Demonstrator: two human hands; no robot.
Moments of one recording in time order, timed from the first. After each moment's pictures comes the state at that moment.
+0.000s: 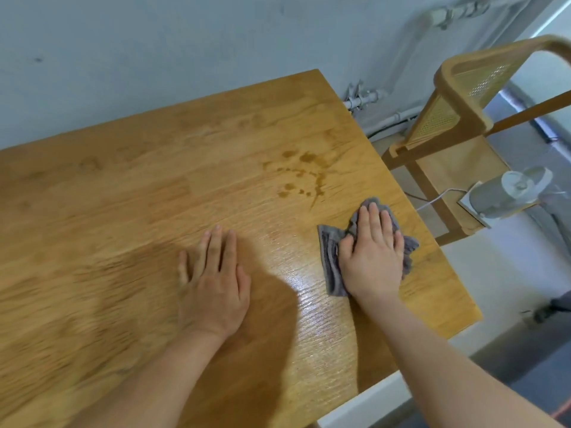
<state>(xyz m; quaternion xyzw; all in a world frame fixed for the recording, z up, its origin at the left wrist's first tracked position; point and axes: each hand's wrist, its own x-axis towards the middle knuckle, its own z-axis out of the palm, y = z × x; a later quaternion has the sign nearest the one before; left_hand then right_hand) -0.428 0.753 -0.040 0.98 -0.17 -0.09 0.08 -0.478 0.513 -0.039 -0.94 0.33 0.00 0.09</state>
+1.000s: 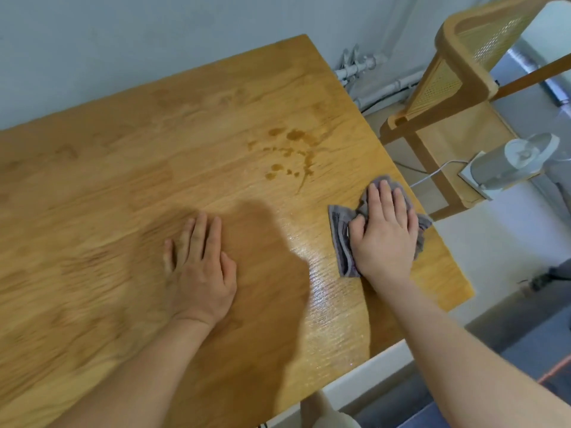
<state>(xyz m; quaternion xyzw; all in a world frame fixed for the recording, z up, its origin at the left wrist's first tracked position) -0.428 0.751 -0.039 0.98 -0.16 -0.06 0.07 -0.491 0.482 -0.041 -0.93 0.34 -0.03 0.10</state>
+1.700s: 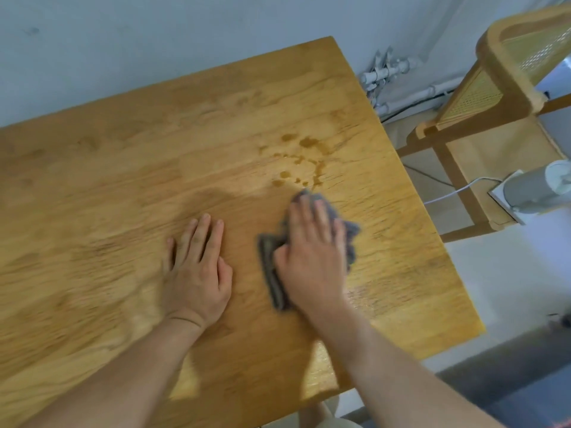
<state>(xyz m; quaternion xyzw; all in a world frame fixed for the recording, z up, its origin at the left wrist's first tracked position) -0.429 0.748 -0.037 0.99 -0.15 -0.04 0.06 -0.461 0.567 -0.038 -0.98 0.15 0.00 0.14</state>
